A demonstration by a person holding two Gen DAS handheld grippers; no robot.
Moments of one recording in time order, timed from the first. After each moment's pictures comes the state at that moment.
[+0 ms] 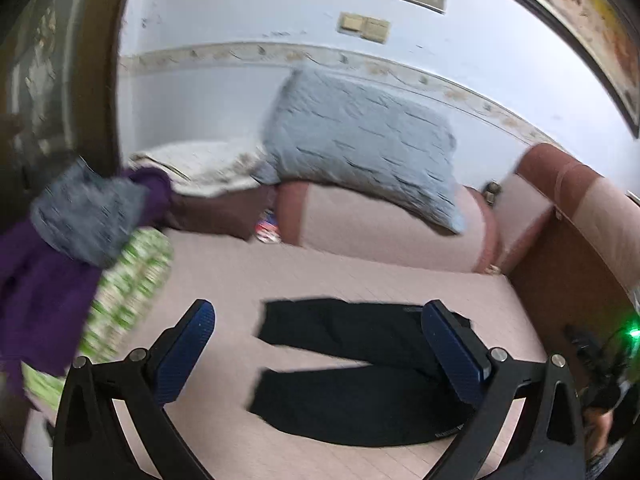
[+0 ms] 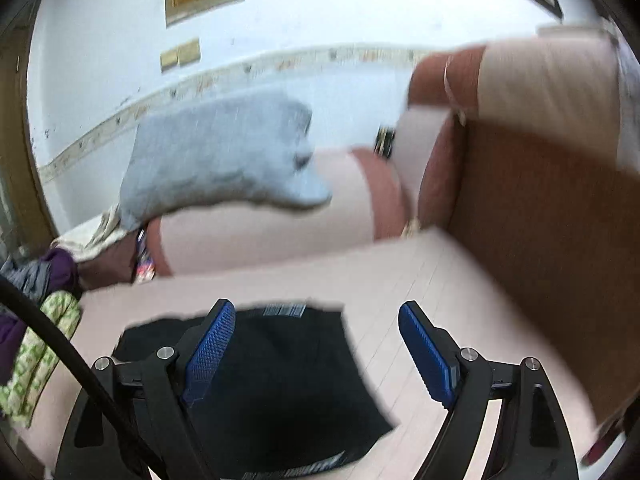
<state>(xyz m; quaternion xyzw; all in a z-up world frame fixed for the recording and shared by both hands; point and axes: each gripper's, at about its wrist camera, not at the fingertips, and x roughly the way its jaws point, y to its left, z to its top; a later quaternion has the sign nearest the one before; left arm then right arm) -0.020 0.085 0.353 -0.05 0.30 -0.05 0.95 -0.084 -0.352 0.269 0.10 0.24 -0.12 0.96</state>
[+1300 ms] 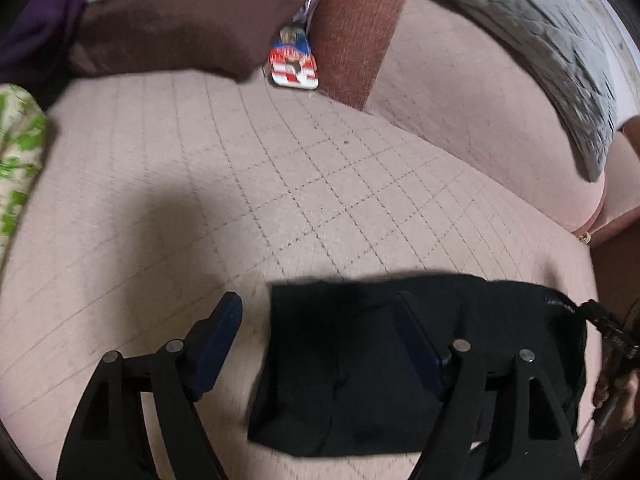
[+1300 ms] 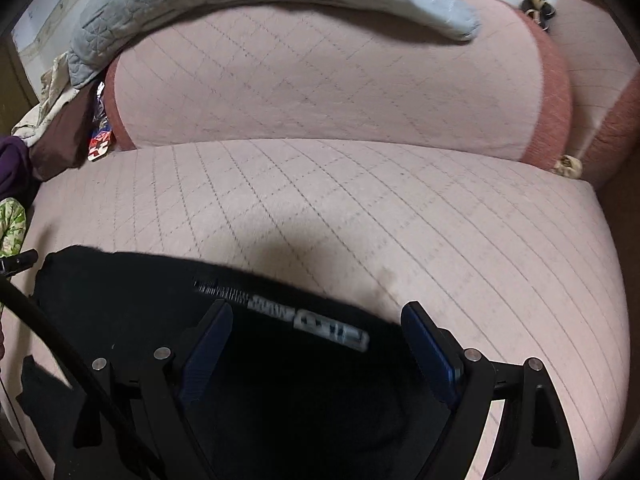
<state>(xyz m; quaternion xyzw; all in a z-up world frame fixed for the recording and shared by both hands) 0.297 0.106 0.027 -0.12 0.53 -0.08 0.84 0.246 -0.343 0.039 0.05 0.50 0.03 0.86</state>
